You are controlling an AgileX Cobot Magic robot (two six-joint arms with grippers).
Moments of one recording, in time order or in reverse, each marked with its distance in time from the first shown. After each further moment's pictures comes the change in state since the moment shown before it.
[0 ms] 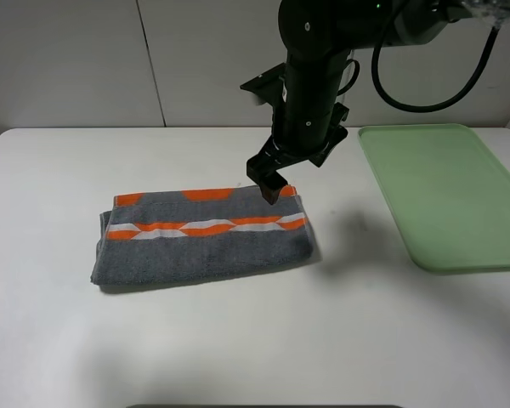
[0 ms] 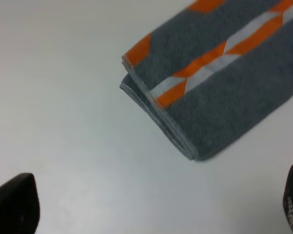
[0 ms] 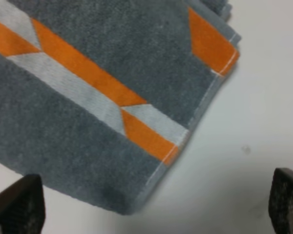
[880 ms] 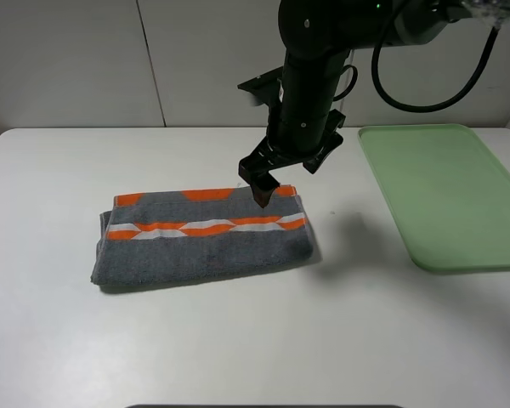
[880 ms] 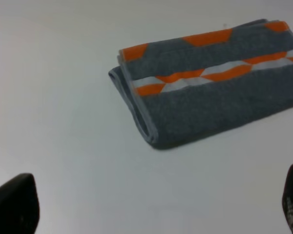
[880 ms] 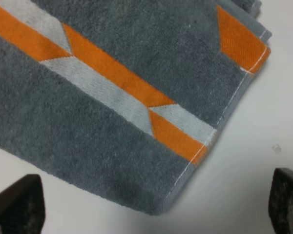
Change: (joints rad) left arm 0.000 -0.675 0.206 0.014 0.206 -0.388; right arm 0.000 0.000 0.000 0.058 0.000 0.006
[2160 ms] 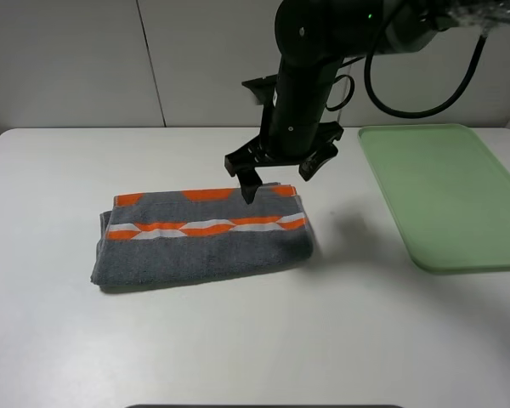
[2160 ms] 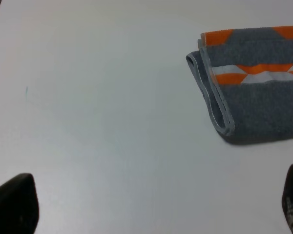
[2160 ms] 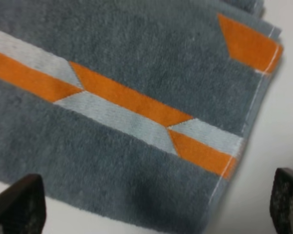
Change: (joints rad) left arm 0.000 -0.046 0.082 0.210 -0.001 -0.131; right arm 0.000 0.044 0.000 0.038 -0.058 0.197
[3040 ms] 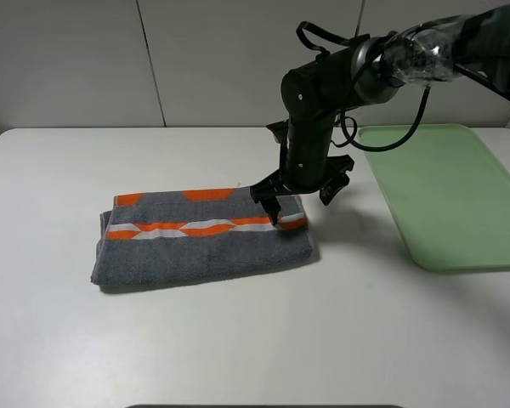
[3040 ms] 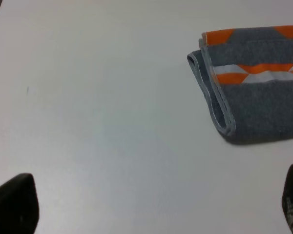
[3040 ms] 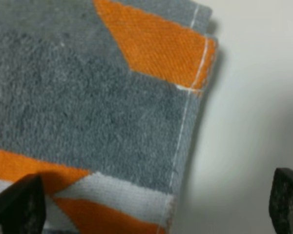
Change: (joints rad) left arm 0.000 0.000 0.001 0.002 0.000 0.000; right arm -0.081 0.167 0.000 -0.097 -0.078 0.083
